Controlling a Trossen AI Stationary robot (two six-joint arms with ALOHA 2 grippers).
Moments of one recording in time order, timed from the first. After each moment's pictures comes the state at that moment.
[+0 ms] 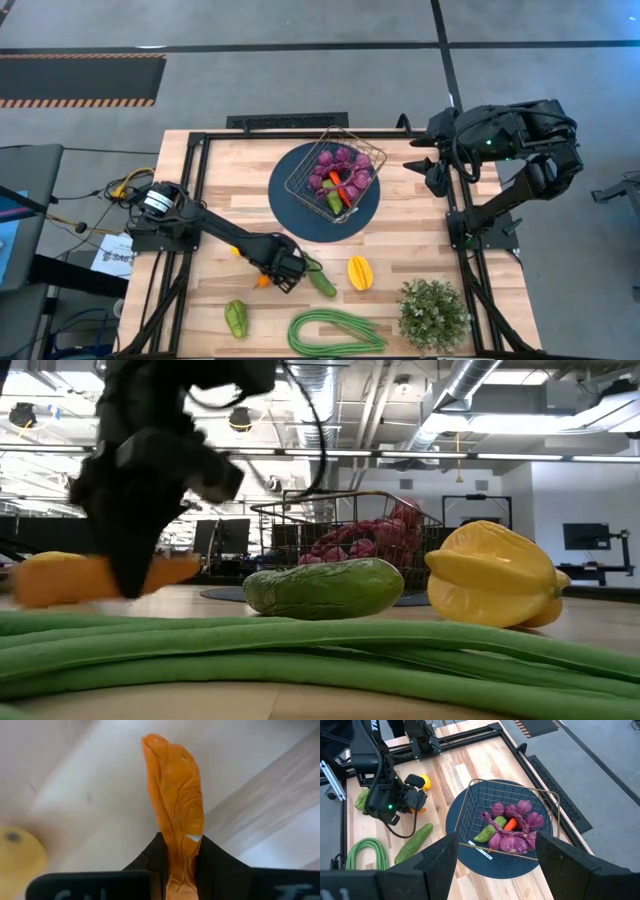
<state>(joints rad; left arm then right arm) -0.36 1.86 1.20 -0.88 0.02 -1.17 0.10 1.43 2.26 -1.57 0.34 0.34</state>
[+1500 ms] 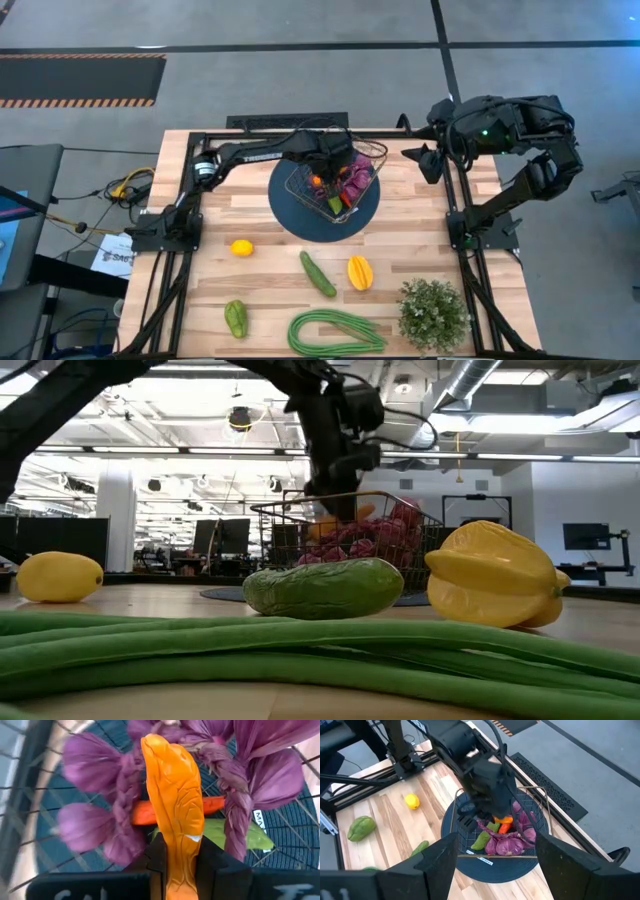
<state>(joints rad) 0.29 2.17 1.99 -1.00 -0.06 0.02 0.02 1.43 2.26 -1.55 0.37 0.46</state>
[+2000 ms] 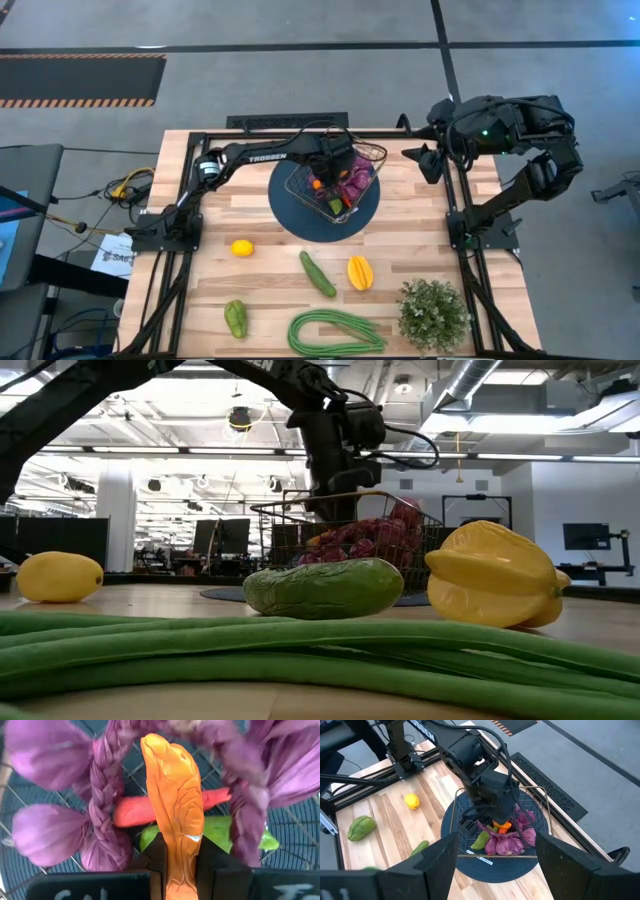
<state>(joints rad) 0.30 2.21 1.97 -0.99 0.00 0.04 0.02 1.43 2.26 -1.56 0.37 0.46</state>
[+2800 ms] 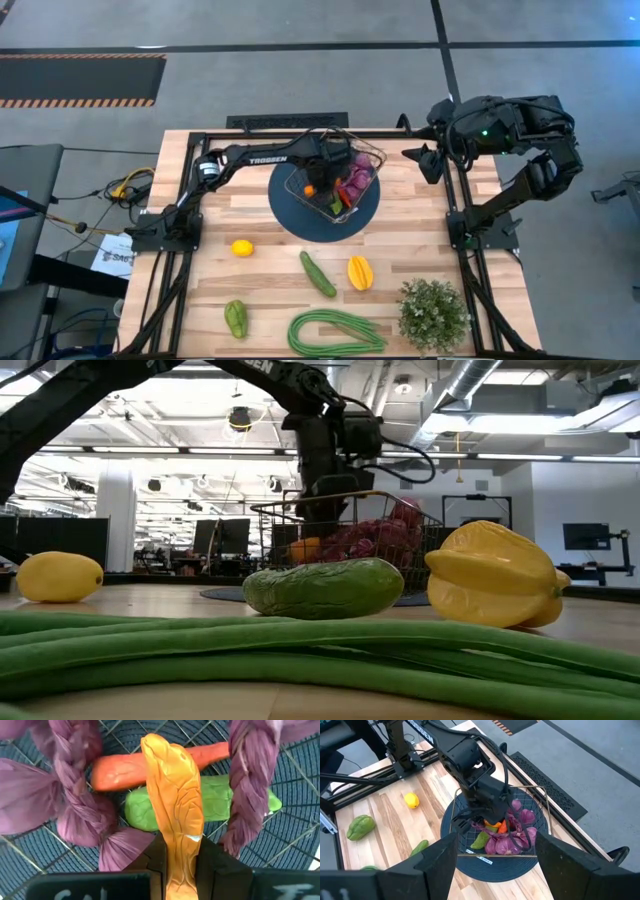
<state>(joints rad) 0.29 2.21 1.92 -1.07 0.02 0.06 0.02 1.43 2.26 -1.56 0.37 0.46</state>
